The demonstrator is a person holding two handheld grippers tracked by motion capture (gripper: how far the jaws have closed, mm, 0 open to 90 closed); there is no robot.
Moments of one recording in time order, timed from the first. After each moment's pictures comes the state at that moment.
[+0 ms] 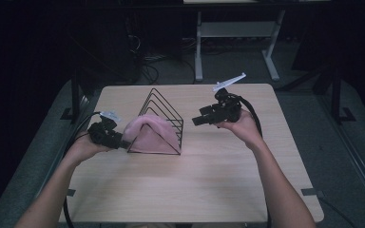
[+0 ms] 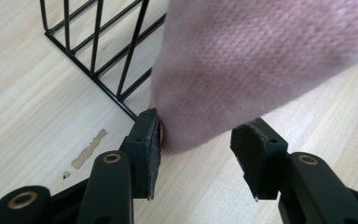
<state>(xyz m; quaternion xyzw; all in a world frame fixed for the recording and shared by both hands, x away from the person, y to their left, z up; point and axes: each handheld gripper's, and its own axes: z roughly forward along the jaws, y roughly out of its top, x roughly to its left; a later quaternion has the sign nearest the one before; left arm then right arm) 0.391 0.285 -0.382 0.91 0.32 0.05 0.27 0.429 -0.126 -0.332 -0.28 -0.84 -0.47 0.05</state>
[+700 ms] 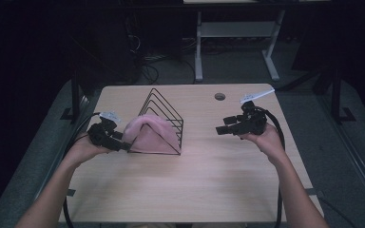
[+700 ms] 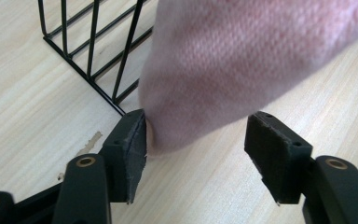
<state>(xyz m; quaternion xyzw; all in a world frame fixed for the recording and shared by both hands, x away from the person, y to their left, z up) 0.385 0.285 -0.381 0.90 0.33 0.05 0.28 0.400 -0.194 -0.360 -0.33 -0.82 -0.47 0.04</state>
